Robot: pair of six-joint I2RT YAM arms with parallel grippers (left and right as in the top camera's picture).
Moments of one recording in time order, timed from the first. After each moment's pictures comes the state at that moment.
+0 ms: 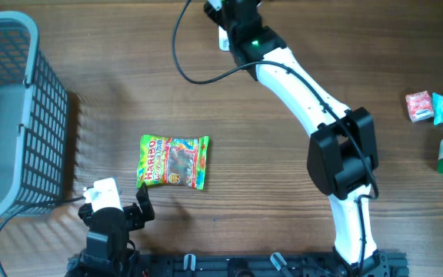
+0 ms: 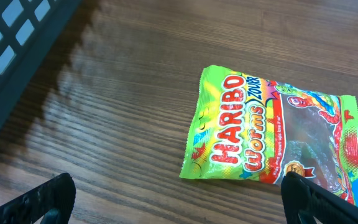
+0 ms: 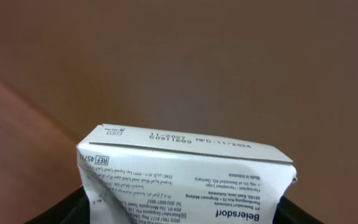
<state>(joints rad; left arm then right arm) -0.26 0.01 0.29 -0.95 -0.31 -0.36 0.49 2.25 1.97 0.03 0.36 -0.63</state>
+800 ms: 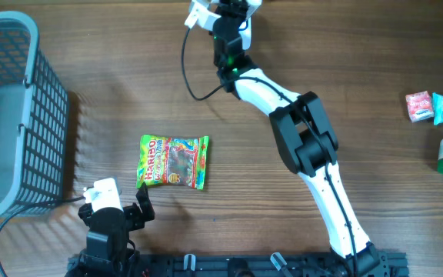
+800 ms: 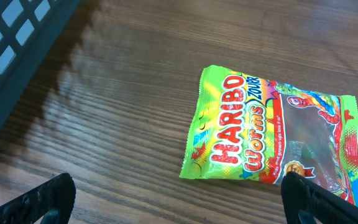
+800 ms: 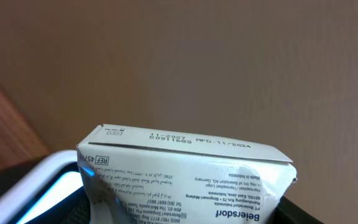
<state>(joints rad) -0.26 0.01 0.29 -0.95 -0.31 -0.36 0.53 2.60 1.97 0.62 0.56 -1.23</state>
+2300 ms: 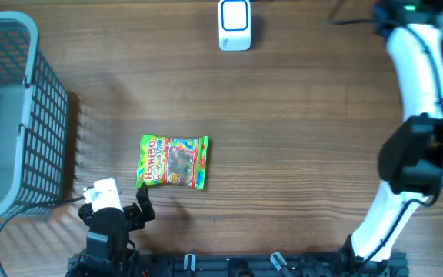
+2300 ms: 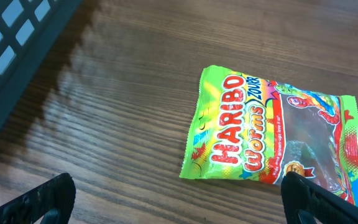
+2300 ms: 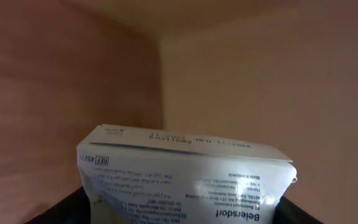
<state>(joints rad) -0.26 0.01 0.29 -0.95 -0.31 -0.36 -0.13 2.13 1.98 -0.58 0.84 -0.66</state>
